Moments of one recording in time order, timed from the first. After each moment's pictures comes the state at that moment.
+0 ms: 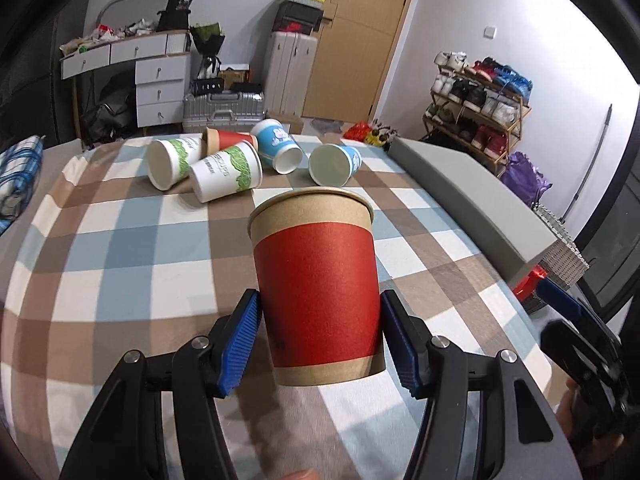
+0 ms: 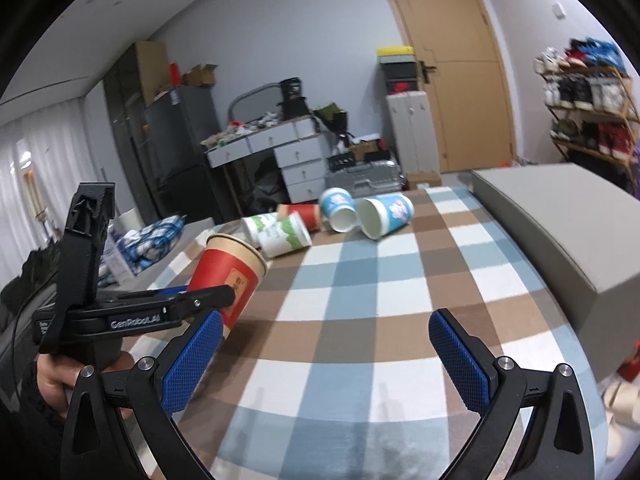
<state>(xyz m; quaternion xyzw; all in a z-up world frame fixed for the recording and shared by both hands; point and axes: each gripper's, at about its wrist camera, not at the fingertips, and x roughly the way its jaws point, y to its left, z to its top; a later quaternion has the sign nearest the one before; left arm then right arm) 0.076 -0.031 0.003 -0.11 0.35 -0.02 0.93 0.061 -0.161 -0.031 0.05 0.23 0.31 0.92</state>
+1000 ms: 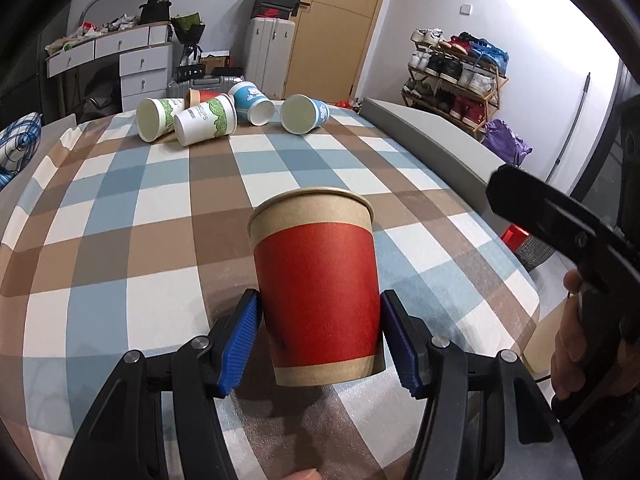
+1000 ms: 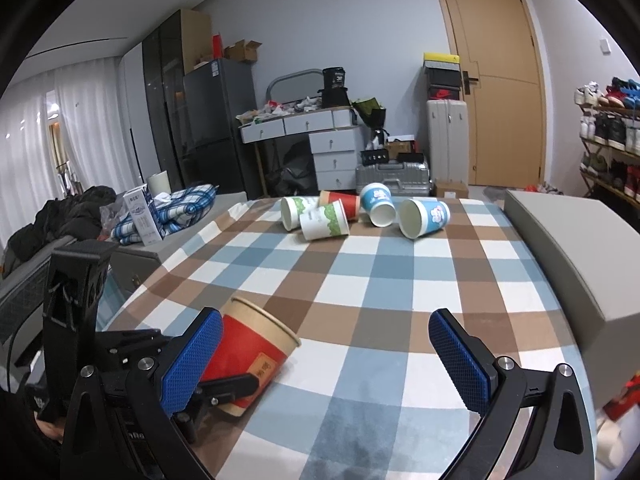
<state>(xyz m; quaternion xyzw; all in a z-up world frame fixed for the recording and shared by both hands) 0.030 -0.059 -0.038 -0.11 0.37 -0.06 0.92 0.032 -0.133 -0.025 -0.02 0.23 0.35 0.91</state>
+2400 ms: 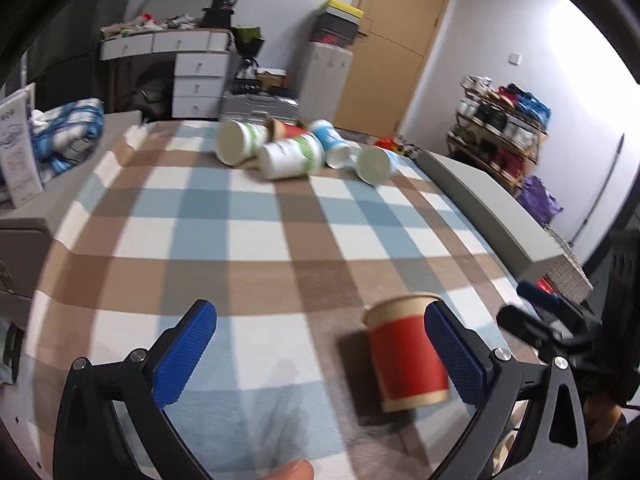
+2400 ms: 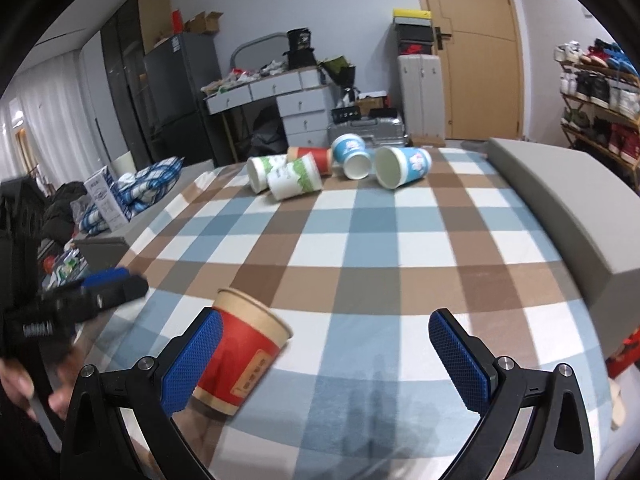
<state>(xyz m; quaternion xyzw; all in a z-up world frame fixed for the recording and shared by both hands) 0.023 0.016 -0.013 -0.15 0.33 0.03 0.93 0.053 -0.117 -0.052 -0.01 0.31 0.30 0.90</state>
